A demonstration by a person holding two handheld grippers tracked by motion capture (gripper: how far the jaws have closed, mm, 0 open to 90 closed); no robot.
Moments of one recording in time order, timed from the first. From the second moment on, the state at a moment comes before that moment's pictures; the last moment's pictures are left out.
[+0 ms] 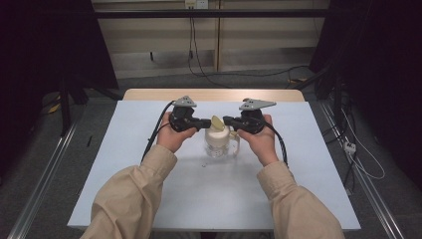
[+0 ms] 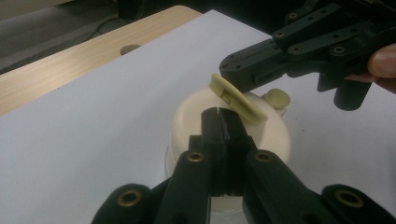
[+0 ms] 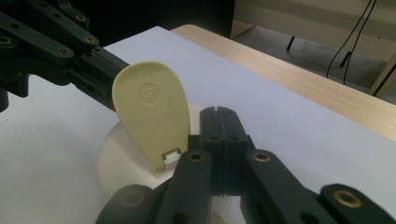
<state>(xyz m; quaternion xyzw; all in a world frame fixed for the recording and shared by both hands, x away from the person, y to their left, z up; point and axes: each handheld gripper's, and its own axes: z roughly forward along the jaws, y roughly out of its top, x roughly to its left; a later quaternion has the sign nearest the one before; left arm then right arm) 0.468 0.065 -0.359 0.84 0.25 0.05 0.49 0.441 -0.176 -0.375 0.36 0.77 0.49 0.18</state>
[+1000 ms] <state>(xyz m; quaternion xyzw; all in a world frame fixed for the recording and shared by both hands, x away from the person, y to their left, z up) 0.465 0.056 -0.351 0.83 0.24 0.05 0.50 0.441 -0.182 -0.375 0.37 0.77 0.48 0.19</state>
